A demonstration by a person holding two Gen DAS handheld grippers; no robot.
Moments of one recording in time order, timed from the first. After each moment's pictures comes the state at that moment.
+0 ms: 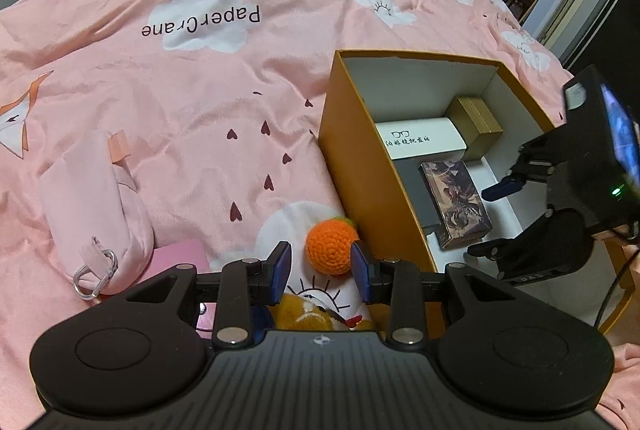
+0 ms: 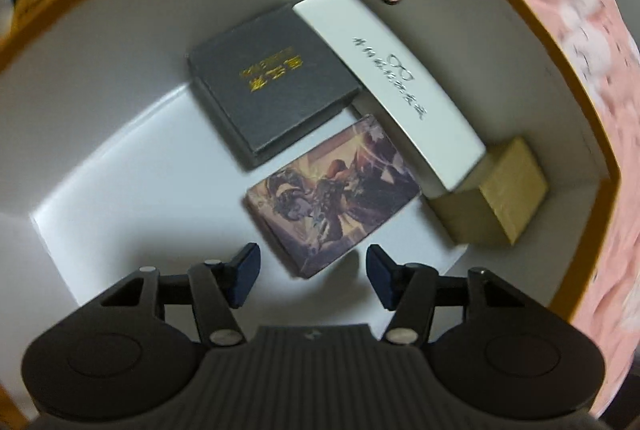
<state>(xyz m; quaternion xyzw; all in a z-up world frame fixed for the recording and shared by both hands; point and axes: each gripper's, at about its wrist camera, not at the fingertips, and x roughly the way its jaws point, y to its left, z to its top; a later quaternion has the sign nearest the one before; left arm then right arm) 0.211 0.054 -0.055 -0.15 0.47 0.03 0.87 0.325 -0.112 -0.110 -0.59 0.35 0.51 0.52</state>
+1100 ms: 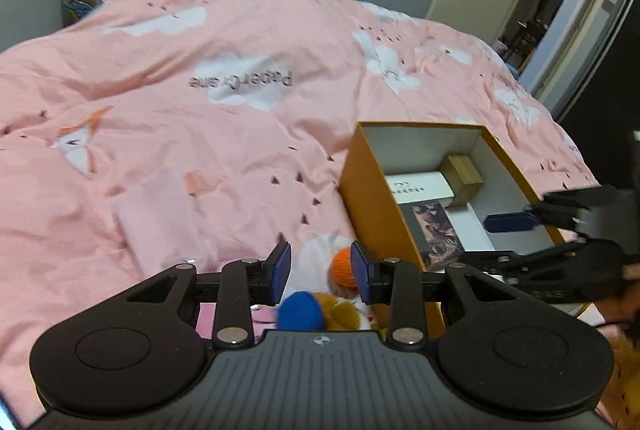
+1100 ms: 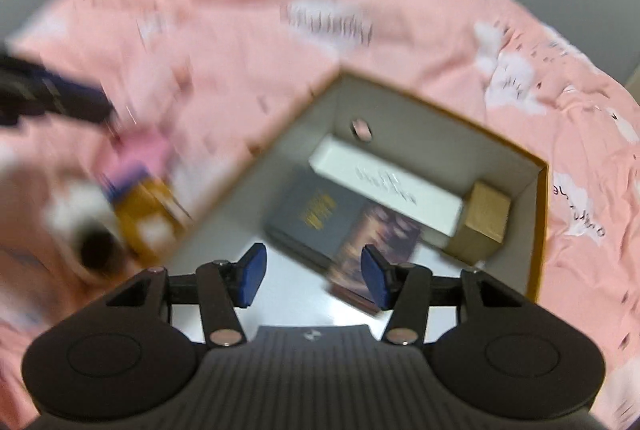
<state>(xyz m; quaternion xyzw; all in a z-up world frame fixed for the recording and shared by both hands) 0.148 0.080 0.006 -0.16 0.40 0.06 0.90 0.278 -0.151 -0.026 -0.32 0.34 0.55 0.70</state>
